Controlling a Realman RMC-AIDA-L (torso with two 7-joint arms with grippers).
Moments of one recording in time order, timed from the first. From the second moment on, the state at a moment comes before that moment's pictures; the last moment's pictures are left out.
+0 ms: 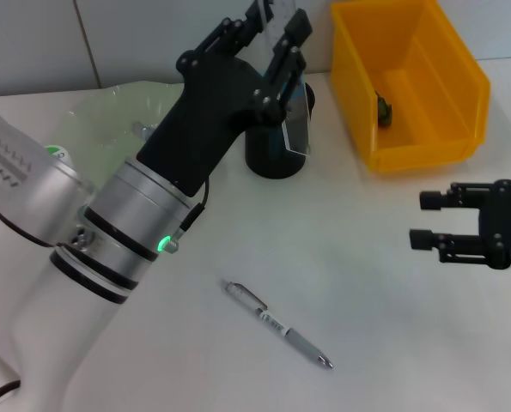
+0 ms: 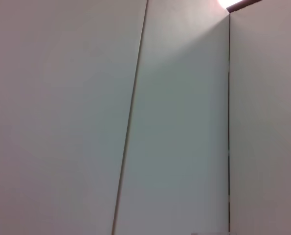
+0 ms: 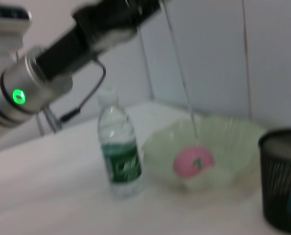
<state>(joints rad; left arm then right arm) -0.45 -2.08 2.44 0.77 -0.54 1.14 -0.20 0.43 2.05 -0.43 -0.84 -2.15 -1.80 1.32</state>
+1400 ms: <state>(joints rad) -0.51 -2.08 2.55 0.72 -0.66 1.15 -0.15 0.54 2.08 -0.45 -0.28 -1.69 -1.68 0.72</state>
